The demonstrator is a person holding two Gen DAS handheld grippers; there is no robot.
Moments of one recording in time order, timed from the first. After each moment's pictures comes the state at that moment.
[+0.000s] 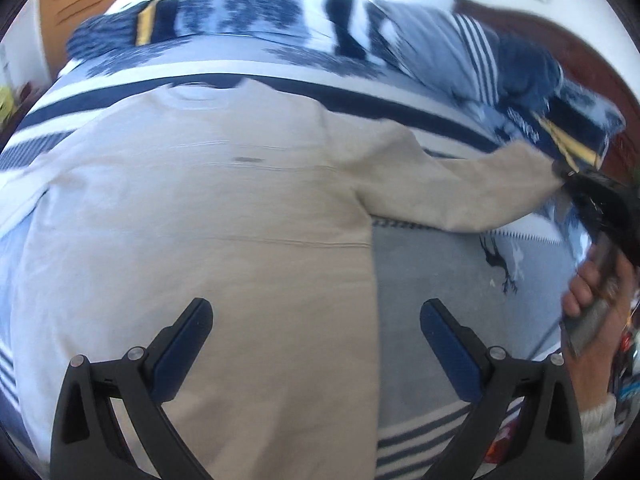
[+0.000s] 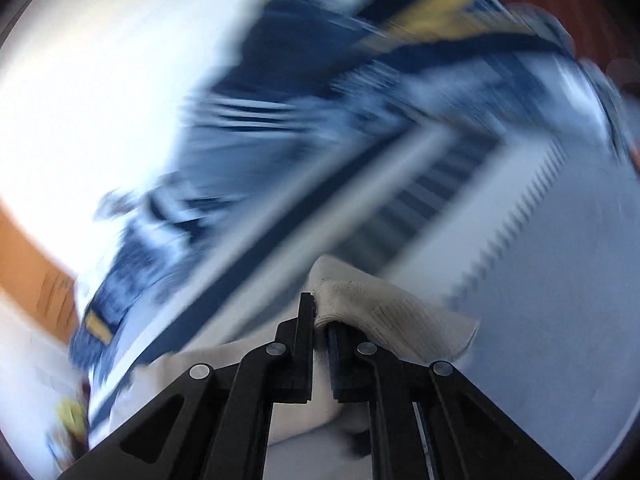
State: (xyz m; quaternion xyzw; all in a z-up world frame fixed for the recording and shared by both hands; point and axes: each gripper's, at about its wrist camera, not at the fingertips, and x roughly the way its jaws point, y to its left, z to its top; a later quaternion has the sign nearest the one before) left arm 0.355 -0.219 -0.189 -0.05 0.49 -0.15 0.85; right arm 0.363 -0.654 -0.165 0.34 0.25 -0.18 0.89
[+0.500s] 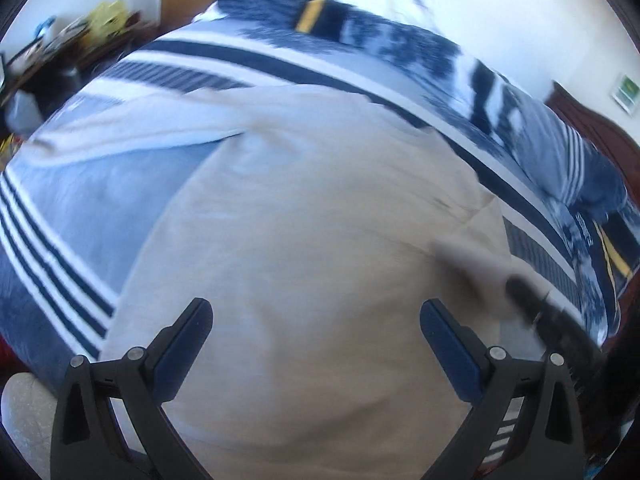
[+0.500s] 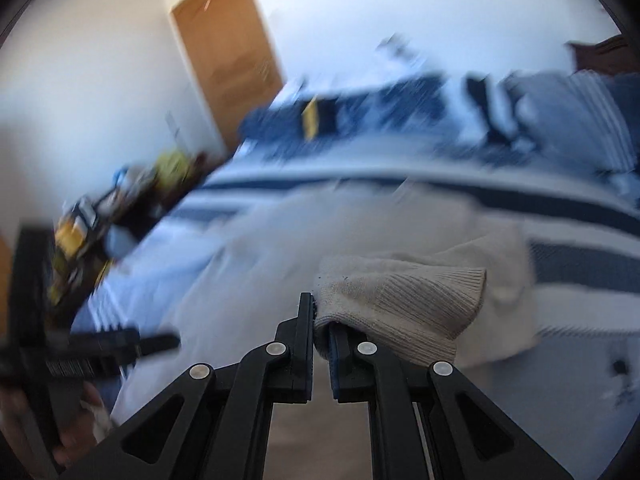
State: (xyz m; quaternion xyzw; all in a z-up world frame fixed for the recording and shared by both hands) left arm 0.325 0.009 -0.199 -0.17 0.48 -0.01 0.86; right arm 0.347 -0.269 -0.144 0.06 0.37 0.20 0.91
